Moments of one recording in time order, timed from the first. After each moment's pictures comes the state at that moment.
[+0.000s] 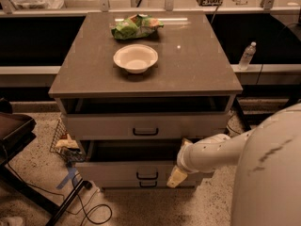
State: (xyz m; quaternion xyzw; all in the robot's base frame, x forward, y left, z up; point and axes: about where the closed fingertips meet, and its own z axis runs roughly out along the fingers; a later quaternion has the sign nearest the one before) arm 0.527 -0.115 0.505 -0.55 0.80 -0.01 0.24
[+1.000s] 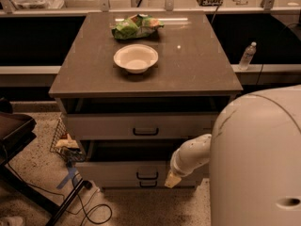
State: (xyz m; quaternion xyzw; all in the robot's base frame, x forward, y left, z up) arm 0.524 -0.097 0.441 -0.59 0.79 0.03 0.17
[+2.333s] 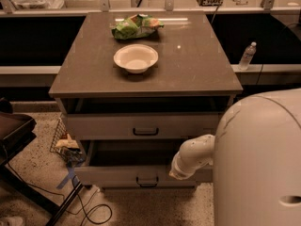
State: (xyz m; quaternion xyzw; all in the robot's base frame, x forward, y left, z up) arm 0.509 -0.101 0.428 -0.59 0.80 0.05 0.14
